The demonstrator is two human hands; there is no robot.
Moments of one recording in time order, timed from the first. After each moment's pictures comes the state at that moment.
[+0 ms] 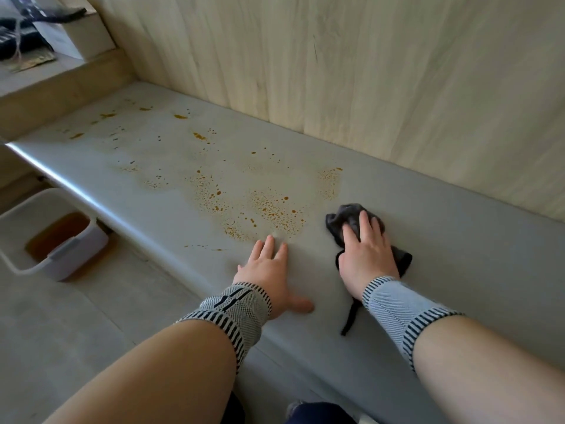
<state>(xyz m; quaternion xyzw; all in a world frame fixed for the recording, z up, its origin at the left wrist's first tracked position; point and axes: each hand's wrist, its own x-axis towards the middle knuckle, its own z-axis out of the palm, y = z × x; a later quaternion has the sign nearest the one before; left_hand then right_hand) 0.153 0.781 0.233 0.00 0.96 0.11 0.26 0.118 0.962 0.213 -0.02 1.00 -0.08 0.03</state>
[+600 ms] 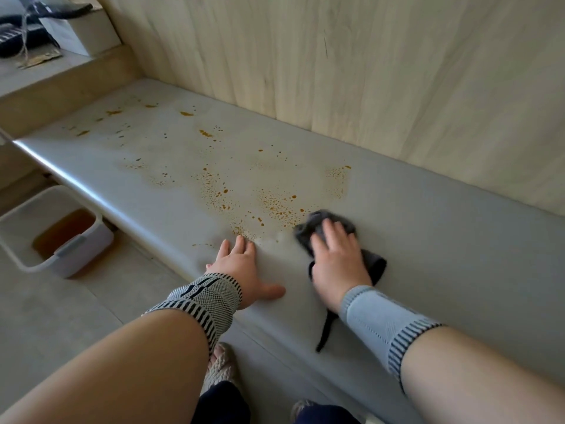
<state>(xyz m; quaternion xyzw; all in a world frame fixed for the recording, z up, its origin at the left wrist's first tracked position) 0.145 0.730 0.235 -0.07 0.95 0.07 0.29 0.132 0.910 0.212 -0.13 0.98 -0.13 0.03</state>
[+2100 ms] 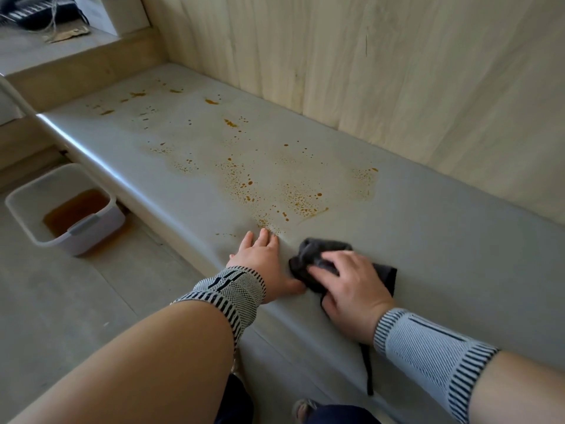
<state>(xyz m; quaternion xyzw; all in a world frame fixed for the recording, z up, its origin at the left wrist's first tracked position) 0.149 0.722 0.237 -0.04 0.96 0.11 0.27 0.160 0.909 0.213 -0.29 0.95 -0.09 0.03</state>
